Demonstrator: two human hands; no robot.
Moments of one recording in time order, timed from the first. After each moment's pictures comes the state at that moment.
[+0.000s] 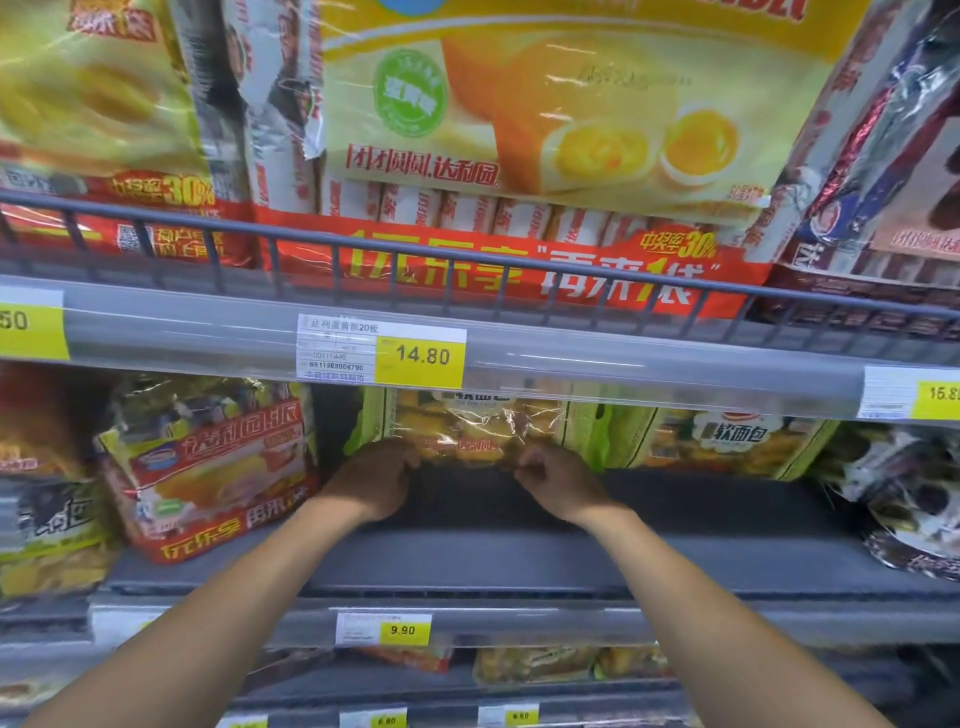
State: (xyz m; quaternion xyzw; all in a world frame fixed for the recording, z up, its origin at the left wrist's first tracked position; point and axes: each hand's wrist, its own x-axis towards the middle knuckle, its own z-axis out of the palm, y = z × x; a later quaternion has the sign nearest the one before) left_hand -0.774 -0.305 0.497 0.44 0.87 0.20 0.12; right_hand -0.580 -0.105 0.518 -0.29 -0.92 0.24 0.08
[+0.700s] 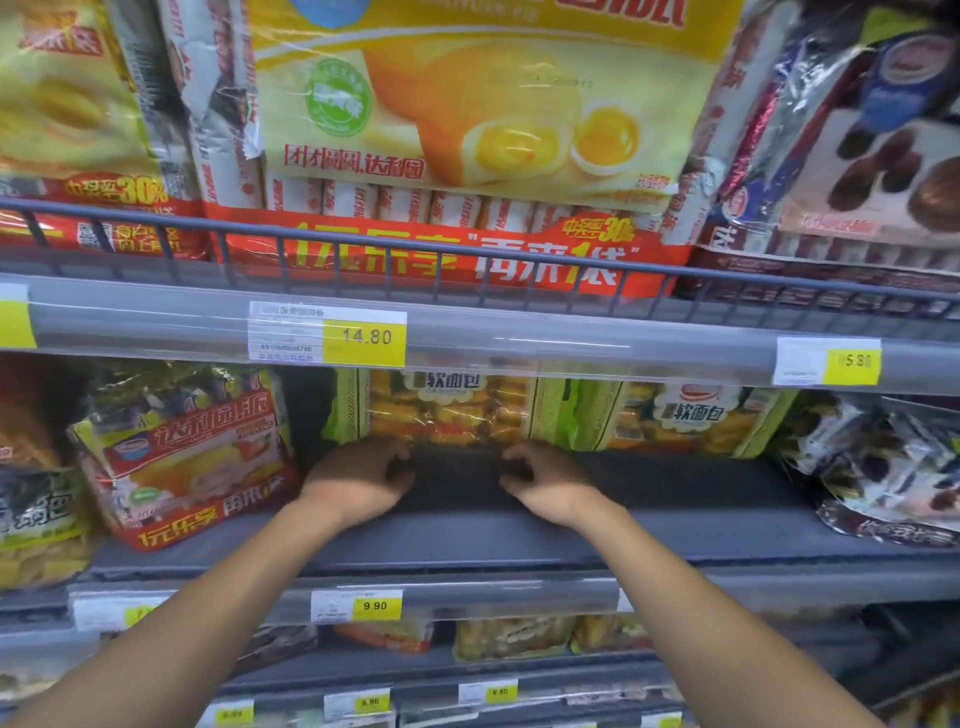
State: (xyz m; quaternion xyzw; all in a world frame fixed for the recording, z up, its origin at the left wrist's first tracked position) left_hand -0.729 -0.312 0.524 0.43 0.88 0.16 0.11; right_hand -0.542 -0.108 0.528 -0.29 -0.92 0.24 0.02
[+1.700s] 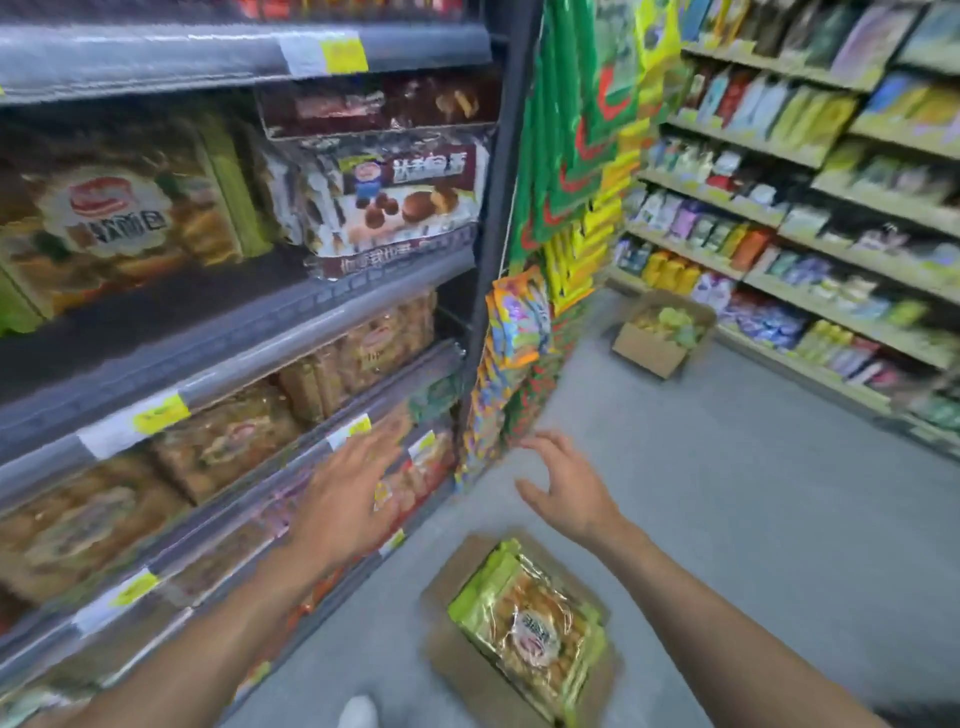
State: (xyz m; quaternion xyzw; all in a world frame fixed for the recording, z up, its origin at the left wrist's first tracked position) left_hand -0.216 -0.184 0.413 0.79 0.58 0.18 0.08; right_hand 0.089 -0.150 0.413 -0.61 -0.75 0.22 0.16
